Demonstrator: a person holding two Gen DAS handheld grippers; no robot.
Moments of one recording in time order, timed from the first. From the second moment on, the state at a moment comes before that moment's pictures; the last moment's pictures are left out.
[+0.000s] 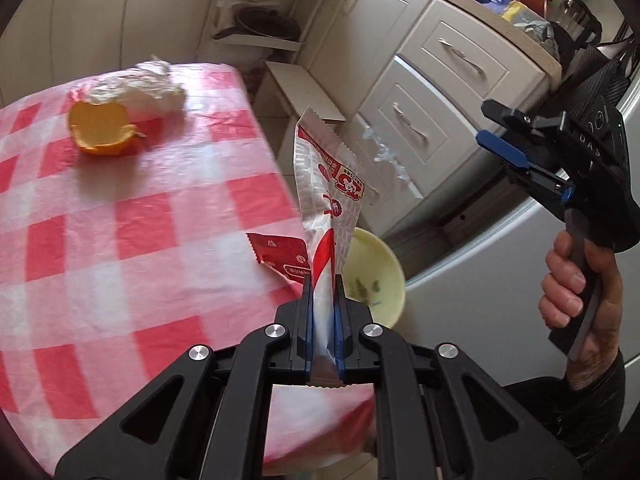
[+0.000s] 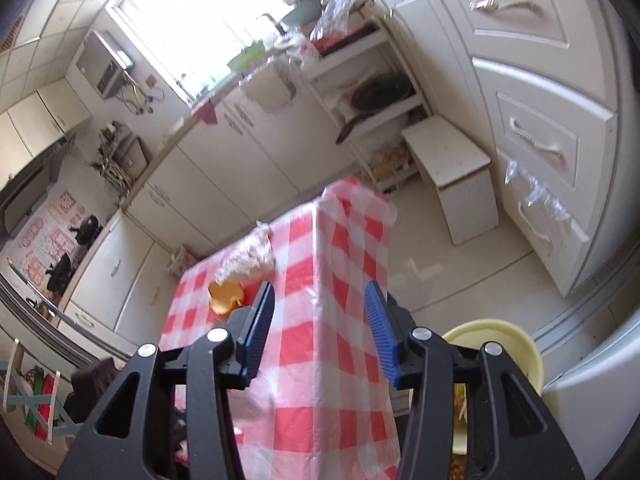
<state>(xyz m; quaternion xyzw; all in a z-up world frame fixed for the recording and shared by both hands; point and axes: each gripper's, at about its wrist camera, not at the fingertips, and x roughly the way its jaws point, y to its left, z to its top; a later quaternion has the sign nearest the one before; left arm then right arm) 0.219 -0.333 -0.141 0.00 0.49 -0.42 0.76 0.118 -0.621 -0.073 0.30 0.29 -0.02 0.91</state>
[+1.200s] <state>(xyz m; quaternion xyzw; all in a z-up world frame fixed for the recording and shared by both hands) 0.223 -0.340 -0.144 0.06 0.53 -0.31 0.79 0.160 -0.601 -0.067 0.33 0.28 0.03 0.90</state>
